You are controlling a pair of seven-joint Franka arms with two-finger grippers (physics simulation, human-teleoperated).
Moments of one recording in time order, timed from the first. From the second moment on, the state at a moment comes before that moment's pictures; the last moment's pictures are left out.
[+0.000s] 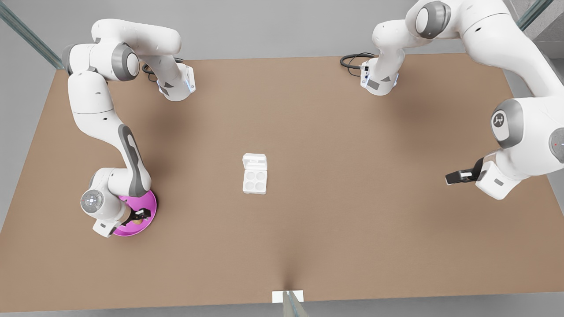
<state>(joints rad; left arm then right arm) 0.07 0.44 -0.04 -1.18 0.02 1.51 -0.07 -0.12 0.74 0.00 -1.67 -0.09 2.43 -0.32</state>
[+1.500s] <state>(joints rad) 0.06 0.44 -0.04 -1.19 0.04 1.50 -0.07 -0.12 0.74 0.00 -1.68 -0.09 2.41 -0.33</state>
